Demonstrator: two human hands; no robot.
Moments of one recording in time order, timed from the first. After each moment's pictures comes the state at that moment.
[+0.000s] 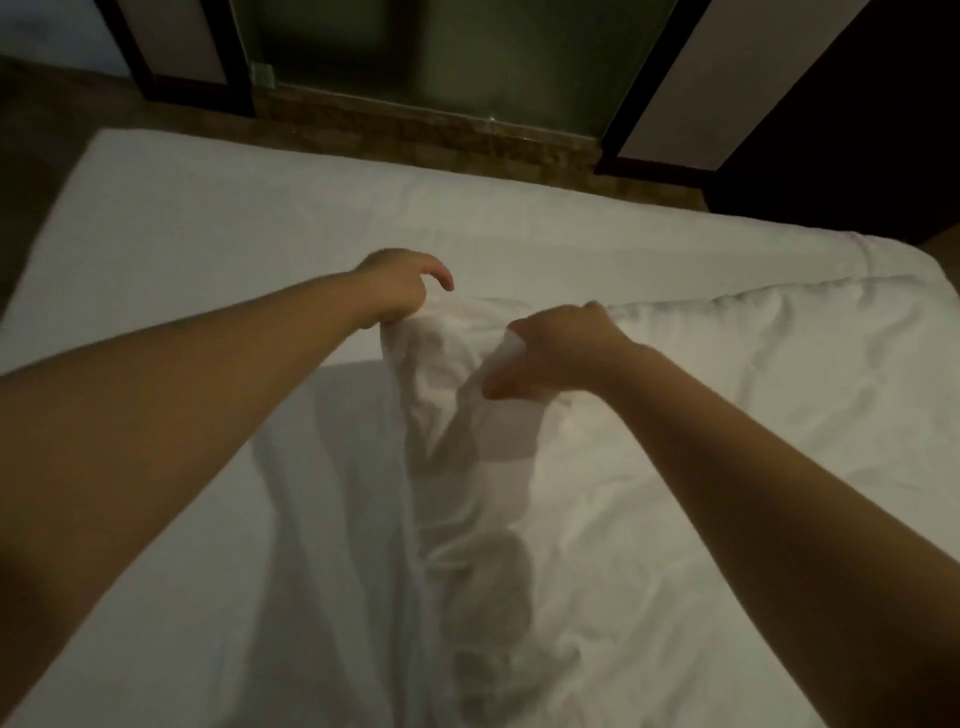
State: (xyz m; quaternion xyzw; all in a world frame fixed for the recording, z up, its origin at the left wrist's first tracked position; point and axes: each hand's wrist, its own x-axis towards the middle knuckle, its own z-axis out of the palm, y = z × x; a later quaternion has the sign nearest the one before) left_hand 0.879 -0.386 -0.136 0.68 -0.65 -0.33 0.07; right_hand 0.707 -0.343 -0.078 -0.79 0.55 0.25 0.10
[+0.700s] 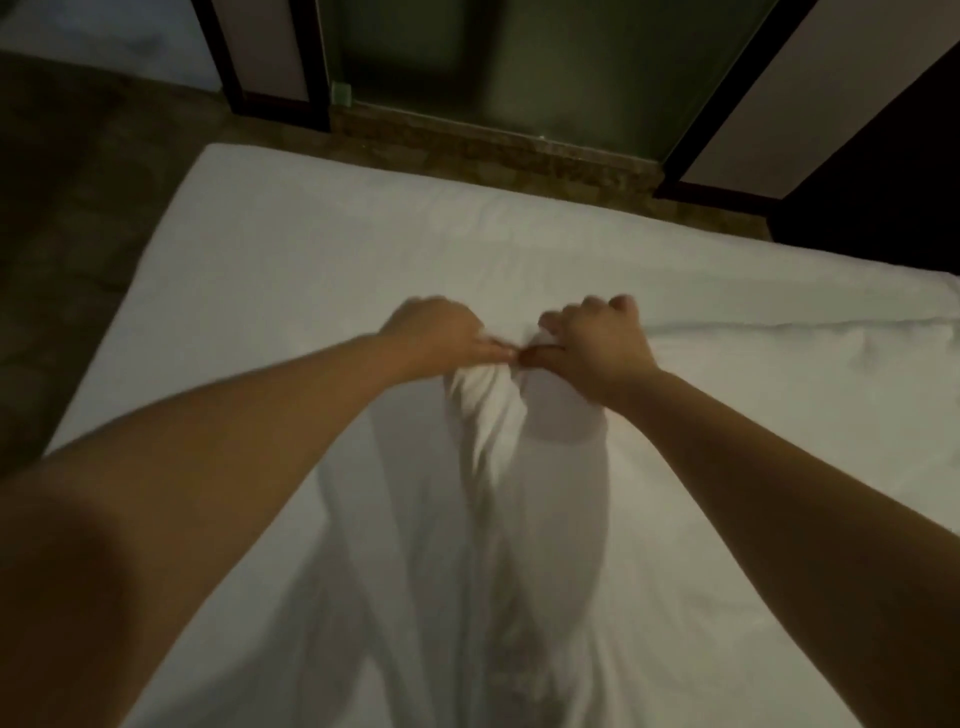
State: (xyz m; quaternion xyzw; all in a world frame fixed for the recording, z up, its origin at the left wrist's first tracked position) left_hand 0.937 -0.362 -0.147 0.62 -0.75 -0.24 -0.03; right_hand 0.757 -0.376 -0.127 -0.85 0.51 0.09 -0.01
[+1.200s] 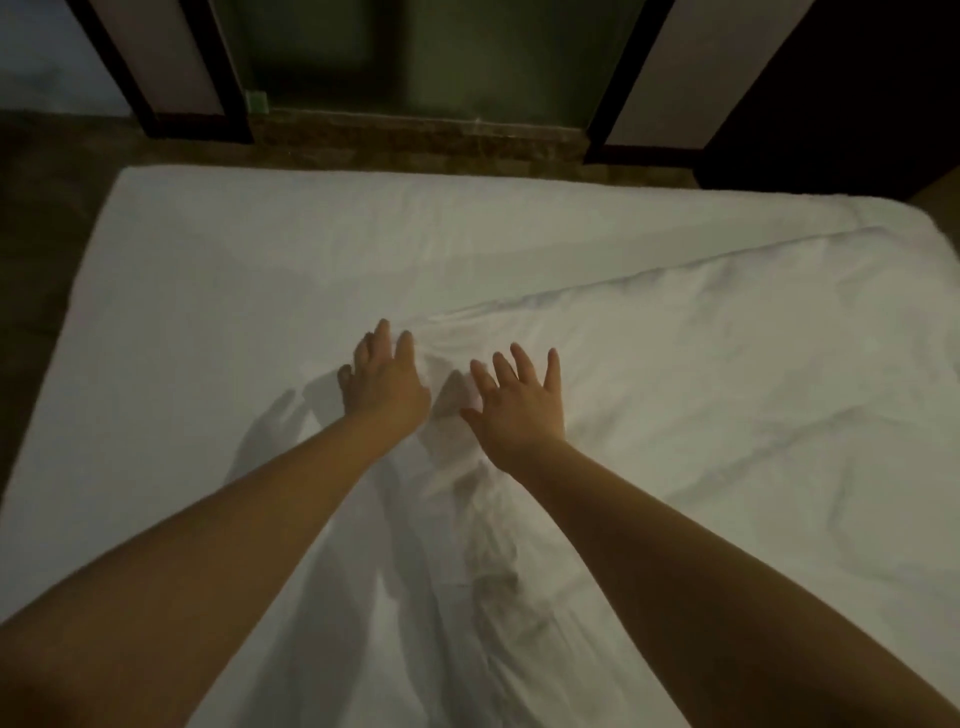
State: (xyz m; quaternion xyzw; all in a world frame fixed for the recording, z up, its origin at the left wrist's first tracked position) left_hand 0.886 -0.284 -0.178 0.74 -0.63 -0.23 -0.01; right_hand 0.739 -0.261 -0.162 -0.77 0.61 0.18 0.04
